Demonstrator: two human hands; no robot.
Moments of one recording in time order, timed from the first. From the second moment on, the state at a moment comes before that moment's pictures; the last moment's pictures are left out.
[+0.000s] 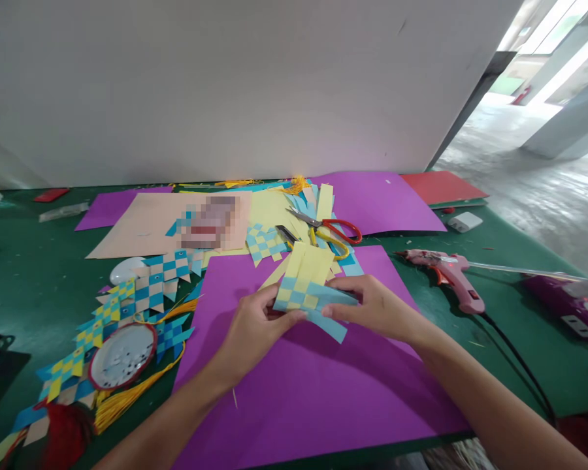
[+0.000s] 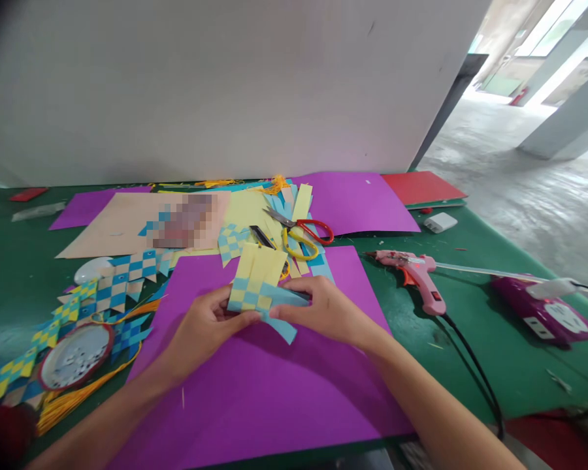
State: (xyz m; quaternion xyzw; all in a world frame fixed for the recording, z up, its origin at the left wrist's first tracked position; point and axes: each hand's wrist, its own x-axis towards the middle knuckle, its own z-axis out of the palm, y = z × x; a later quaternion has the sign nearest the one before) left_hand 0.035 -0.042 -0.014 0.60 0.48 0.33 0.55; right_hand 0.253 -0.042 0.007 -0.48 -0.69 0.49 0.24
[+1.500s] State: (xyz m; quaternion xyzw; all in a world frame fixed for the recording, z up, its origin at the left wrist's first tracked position) left_hand 0.032 -0.041 -0.002 0.42 0.44 0.40 0.69; right_hand 0.268 0.066 0.018 -0.66 -0.75 0.02 0.08
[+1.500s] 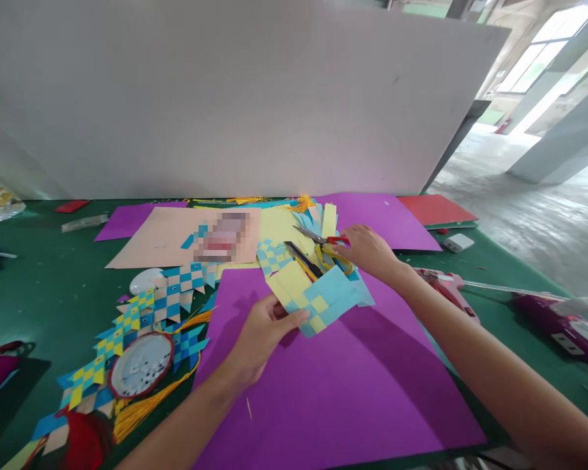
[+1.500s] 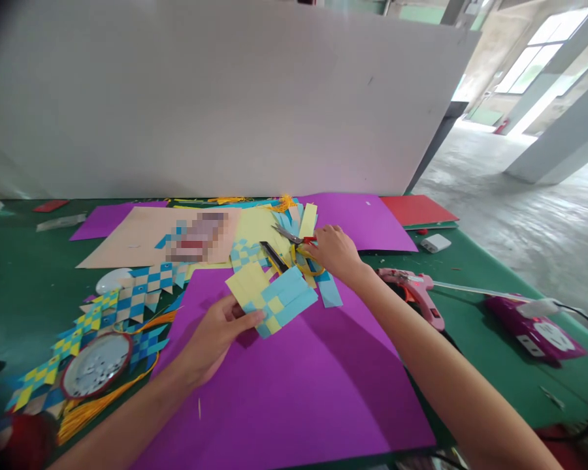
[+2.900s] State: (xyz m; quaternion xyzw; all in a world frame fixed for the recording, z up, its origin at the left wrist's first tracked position) left_hand 0.032 -0.043 0.006 0.30 0.34 0.55 0.70; right_hand 0.270 -0.084 0.028 -0.59 -0.70 0.31 0.26
